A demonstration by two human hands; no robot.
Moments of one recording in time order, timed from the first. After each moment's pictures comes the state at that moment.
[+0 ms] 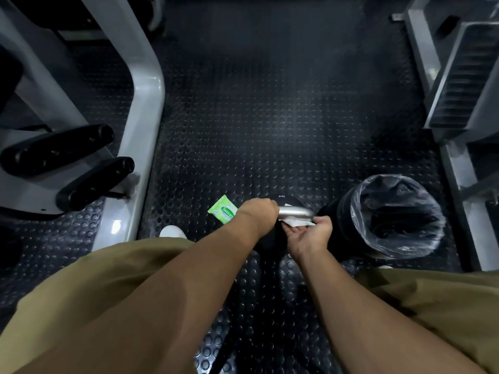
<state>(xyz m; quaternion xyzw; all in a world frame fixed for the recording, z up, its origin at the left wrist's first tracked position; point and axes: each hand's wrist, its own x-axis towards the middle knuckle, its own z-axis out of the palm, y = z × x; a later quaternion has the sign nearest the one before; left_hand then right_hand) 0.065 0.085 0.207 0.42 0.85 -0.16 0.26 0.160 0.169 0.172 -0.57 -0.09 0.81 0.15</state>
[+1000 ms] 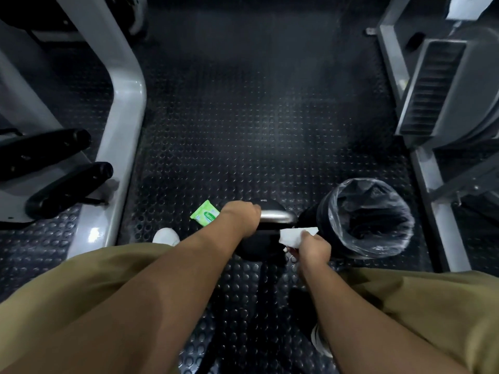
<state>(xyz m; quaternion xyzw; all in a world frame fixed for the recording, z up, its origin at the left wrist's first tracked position) 0.060 0.089 0.207 0.41 0.84 -0.16 0.32 0.208 0.194 0.172 -0.67 -0.45 0.59 0.05</state>
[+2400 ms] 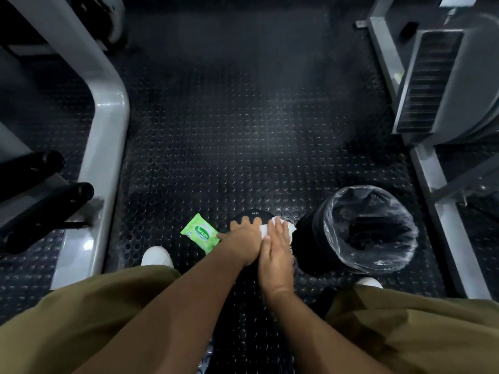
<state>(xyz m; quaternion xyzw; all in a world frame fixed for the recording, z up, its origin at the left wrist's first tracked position) 0.078 0.128 0.181 0.23 0.87 -0.01 0.44 0.185 0.160 0.159 -0.38 -0.78 0.50 0.04</state>
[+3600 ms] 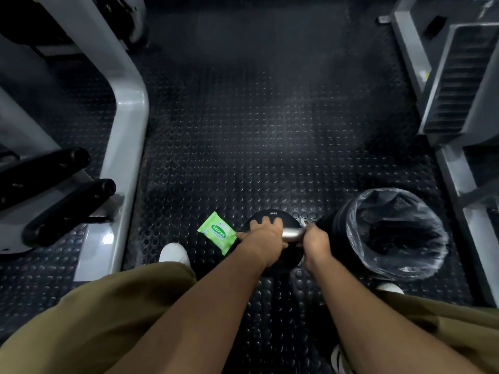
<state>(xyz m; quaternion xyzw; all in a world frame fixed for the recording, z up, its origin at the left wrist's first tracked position) 0.075 0.125 0.185 0.23 0.86 0.02 0.45 0.143 0.220 0.141 -0.65 -0.46 0.60 -0.04</state>
